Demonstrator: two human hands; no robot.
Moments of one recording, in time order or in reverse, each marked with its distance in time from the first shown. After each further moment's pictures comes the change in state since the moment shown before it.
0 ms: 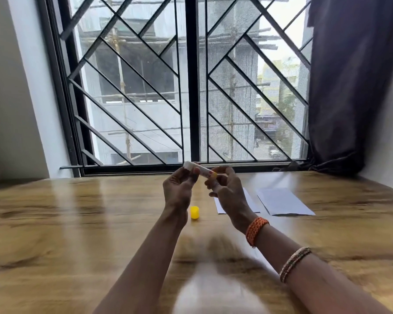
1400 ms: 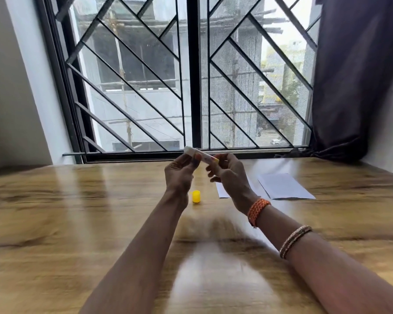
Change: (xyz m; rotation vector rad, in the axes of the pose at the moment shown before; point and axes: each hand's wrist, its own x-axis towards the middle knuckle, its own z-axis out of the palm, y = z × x) left_hand 0.002 -0.005 -0.004 0.013 -0.031 -0.060; right_hand 0.001 0.001 -0.005 0.036 -0.037 0.062
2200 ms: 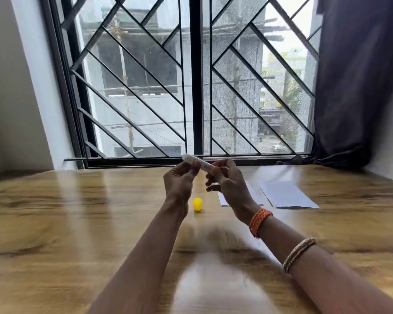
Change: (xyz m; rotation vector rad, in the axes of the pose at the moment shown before) left_hand 0.002 -0.001 -0.002 0.013 0.059 0.020; right_hand 0.000 0.003 0.004 0.017 -0.029 -0.062
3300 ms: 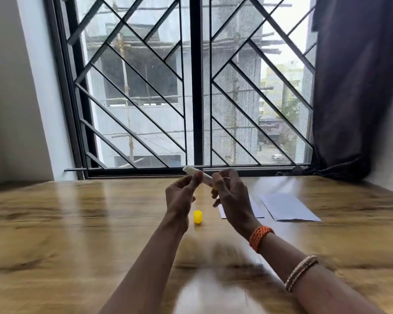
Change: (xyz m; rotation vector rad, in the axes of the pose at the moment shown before) left_hand -0.002 0.004 0.000 0.004 -0.023 -0.083; right_hand -0.004 -0.006 0.004 -0.247 0.151 -0.193
